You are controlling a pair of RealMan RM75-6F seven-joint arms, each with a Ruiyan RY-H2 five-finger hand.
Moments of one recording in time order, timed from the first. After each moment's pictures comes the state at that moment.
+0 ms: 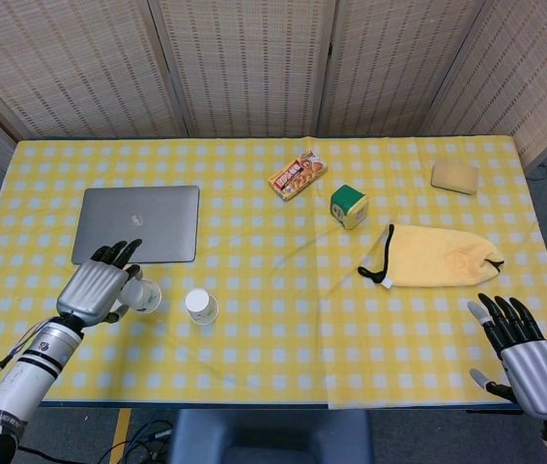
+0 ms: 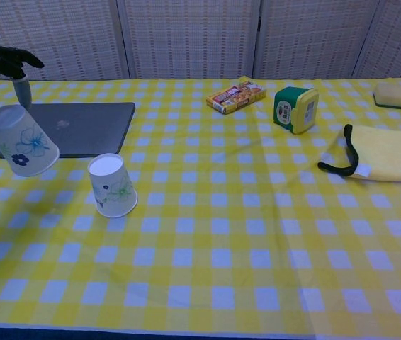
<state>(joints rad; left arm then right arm) -0.82 -0.91 0.04 -2.08 0.91 1.08 0.59 0.02 -1.05 -0.05 -1.62 -1.75 1.57 -0.06</state>
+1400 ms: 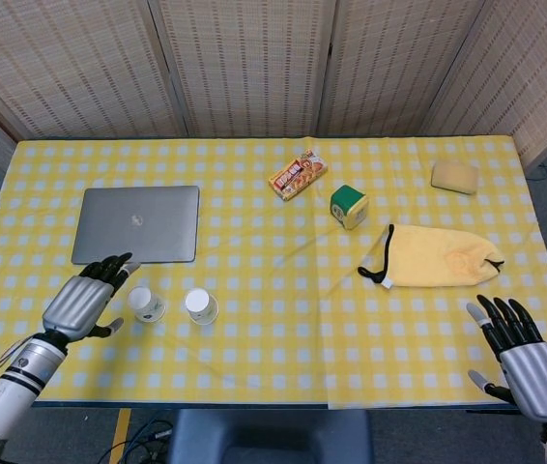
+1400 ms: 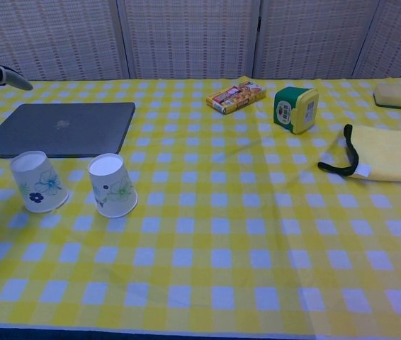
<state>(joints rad) -0.62 -0.89 0.02 -2.05 1.15 1.08 0.37 0.01 -1.06 -0.06 -1.62 -1.77 1.60 -0.07</state>
